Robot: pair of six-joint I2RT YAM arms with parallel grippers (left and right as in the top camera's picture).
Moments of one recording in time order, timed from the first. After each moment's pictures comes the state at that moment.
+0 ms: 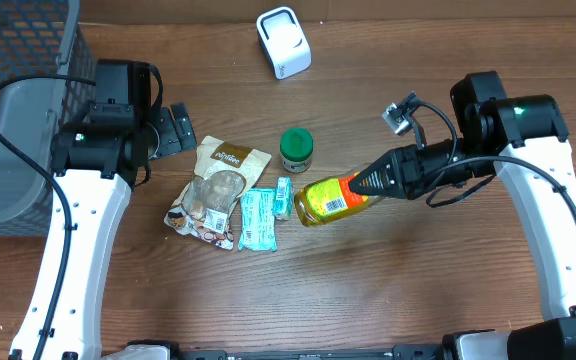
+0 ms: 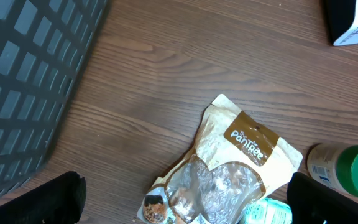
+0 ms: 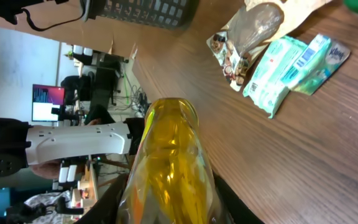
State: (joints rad) left arm -0.08 1.45 1.43 -1.00 -0.16 -0.36; right arm 0.11 1.55 1.49 -1.50 -1.09 -0.35
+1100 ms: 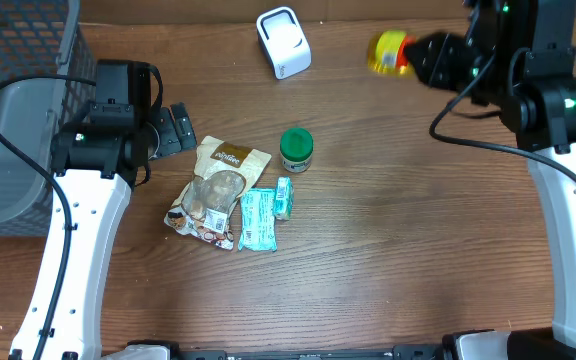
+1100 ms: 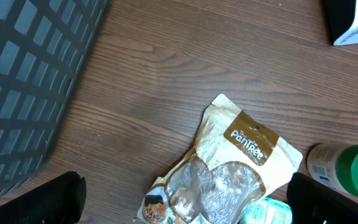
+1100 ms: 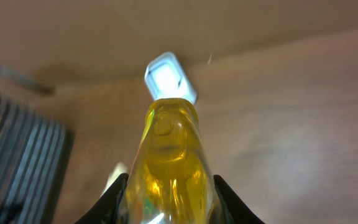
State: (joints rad) left arm -0.08 1.45 1.43 -1.00 -0.16 -0.36; right arm 0.13 1.55 1.83 -0.93 -0.23 0.38
